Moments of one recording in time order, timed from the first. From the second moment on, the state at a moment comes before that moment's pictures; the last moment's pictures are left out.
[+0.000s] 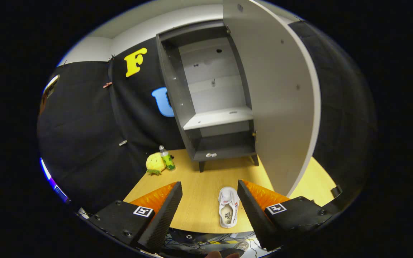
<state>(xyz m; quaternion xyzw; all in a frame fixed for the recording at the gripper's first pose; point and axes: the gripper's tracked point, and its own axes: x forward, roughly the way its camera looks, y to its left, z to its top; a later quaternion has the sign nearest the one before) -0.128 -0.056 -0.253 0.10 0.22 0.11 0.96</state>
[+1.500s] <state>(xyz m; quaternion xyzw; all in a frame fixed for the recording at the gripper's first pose) -0.002 -0.028 -0.547 0.04 0.27 0.05 0.96</state>
